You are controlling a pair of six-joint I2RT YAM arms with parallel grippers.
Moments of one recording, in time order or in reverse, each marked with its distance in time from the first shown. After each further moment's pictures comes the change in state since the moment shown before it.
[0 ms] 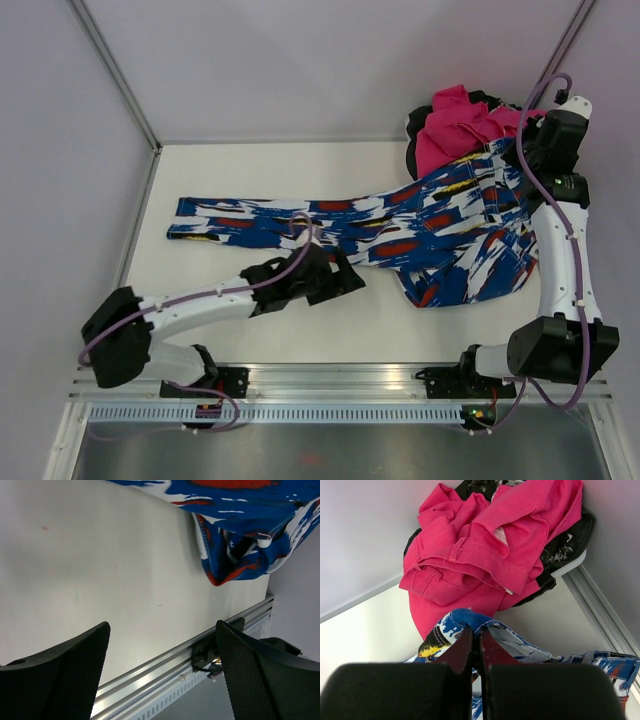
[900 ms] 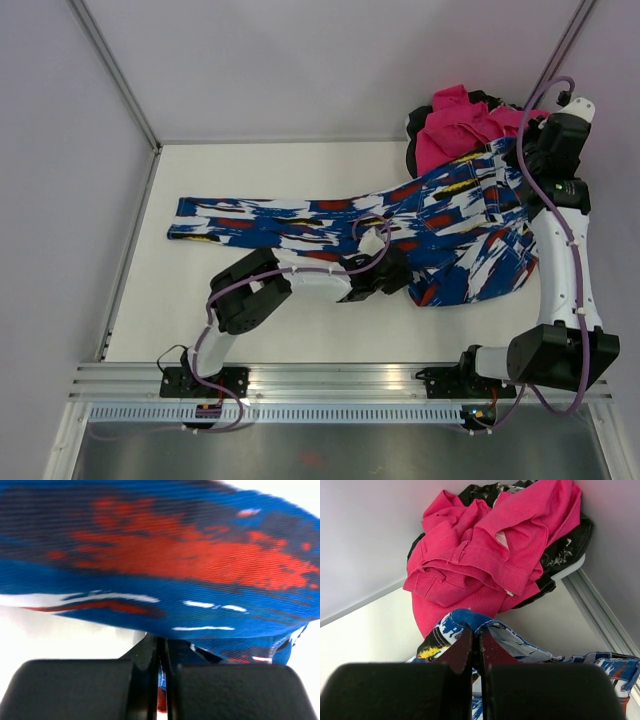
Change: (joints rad) left arm -0.167 0.870 0.535 0.334 -0.178 -0.314; right arm 0.000 -0.031 -0.034 0.035 -0.002 0.000
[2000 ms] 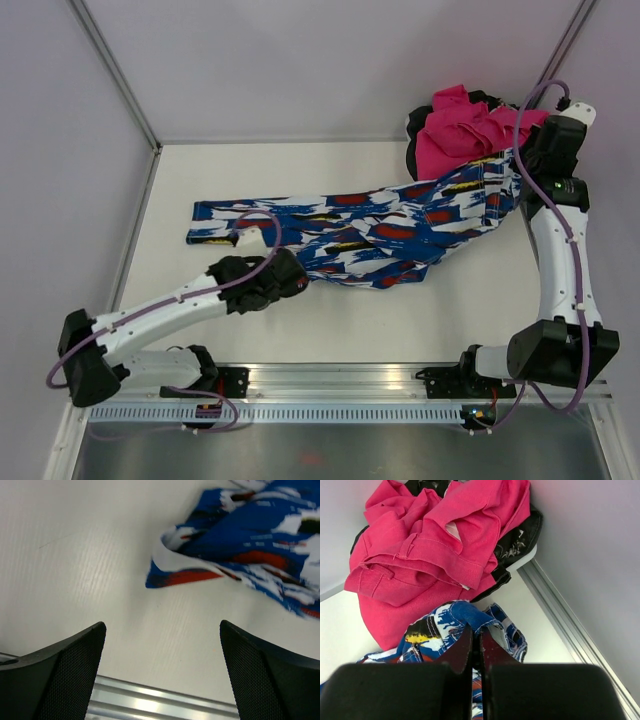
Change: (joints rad) left arm 0.082 -0.889 -0.299 -1.205 -0.366 0.180; right arm 0.000 0.013 0.004 -0.067 0.159 -0.090
